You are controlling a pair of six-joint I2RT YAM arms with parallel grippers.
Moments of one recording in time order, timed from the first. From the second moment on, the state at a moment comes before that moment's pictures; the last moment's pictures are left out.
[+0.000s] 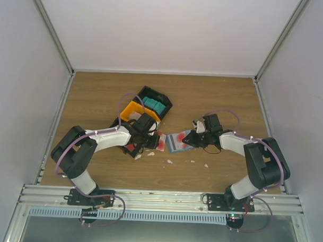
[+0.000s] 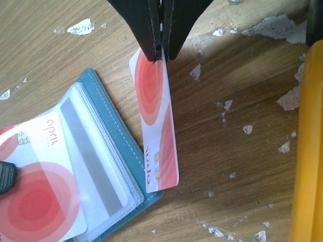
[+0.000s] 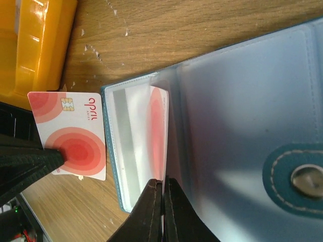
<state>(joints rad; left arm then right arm) -0.69 1.64 0.89 -0.30 0.25 -0.48 0.34 1.54 0.66 -0.13 -0.56 0.51</state>
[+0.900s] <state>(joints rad) -0.69 1.70 0.93 -0.30 0.24 -0.48 0.32 1.70 0.68 -0.05 -0.77 0.42</state>
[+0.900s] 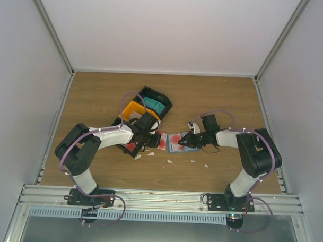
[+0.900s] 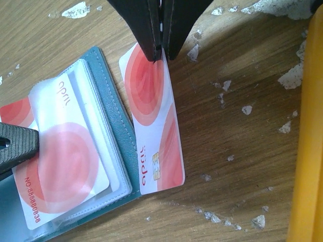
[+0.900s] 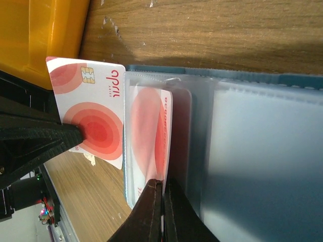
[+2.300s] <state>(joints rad) -0.69 1.51 0.80 -0.26 0.33 -0.51 0.55 1.47 0.75 -0.36 -0.24 0.66</state>
